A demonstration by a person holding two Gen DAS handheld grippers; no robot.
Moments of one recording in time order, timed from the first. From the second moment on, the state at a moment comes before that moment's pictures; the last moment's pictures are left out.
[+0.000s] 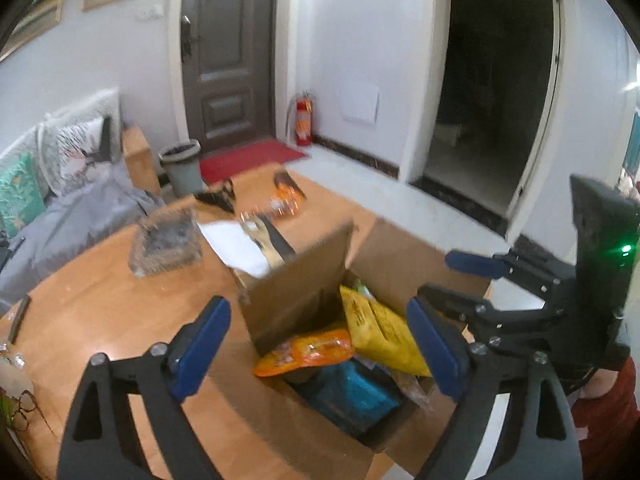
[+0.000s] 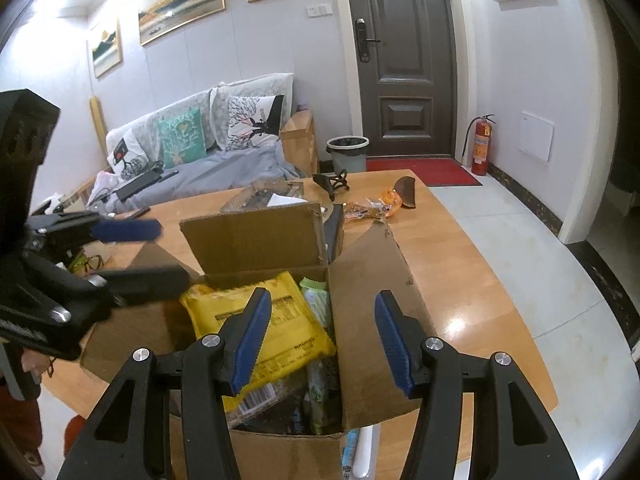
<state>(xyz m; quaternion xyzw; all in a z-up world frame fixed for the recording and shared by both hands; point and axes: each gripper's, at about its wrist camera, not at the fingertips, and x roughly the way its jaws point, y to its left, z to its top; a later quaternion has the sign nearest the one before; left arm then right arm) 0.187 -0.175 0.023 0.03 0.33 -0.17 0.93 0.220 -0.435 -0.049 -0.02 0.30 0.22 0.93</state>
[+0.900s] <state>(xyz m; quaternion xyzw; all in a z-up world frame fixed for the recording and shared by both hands) 0.058 -0.061 0.047 -0.04 0.17 0.09 0.98 0.144 -0.373 0.010 -0.04 0.08 0.34 0.93</state>
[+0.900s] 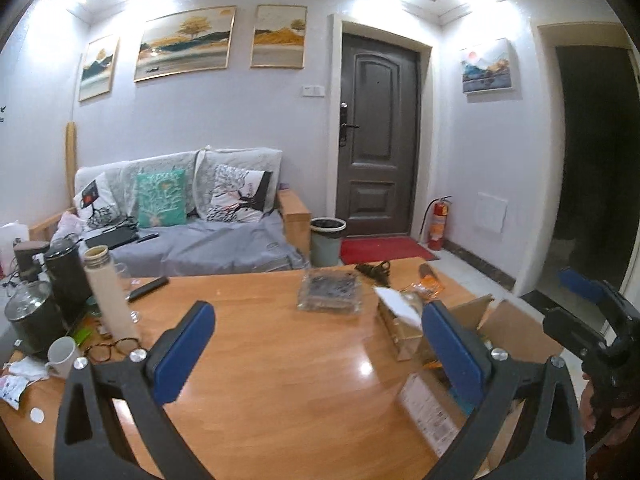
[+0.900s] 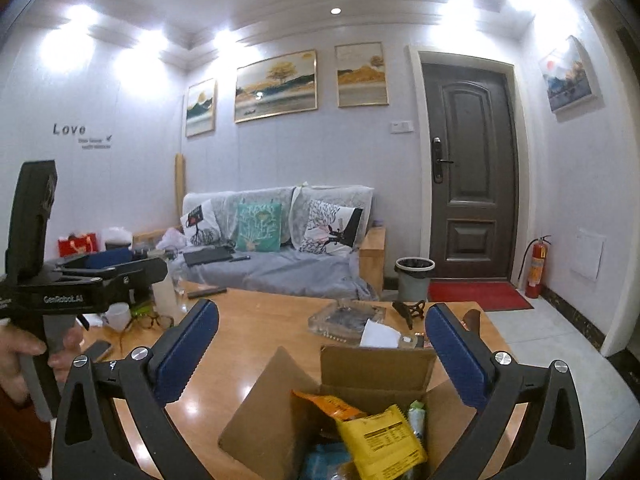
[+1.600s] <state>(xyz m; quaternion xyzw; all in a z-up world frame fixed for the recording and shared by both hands) 0.053 -0.055 0.035 -0.03 0.17 0.11 0.98 0.140 -0.356 -0.010 -0.05 0.11 0.35 0.93</state>
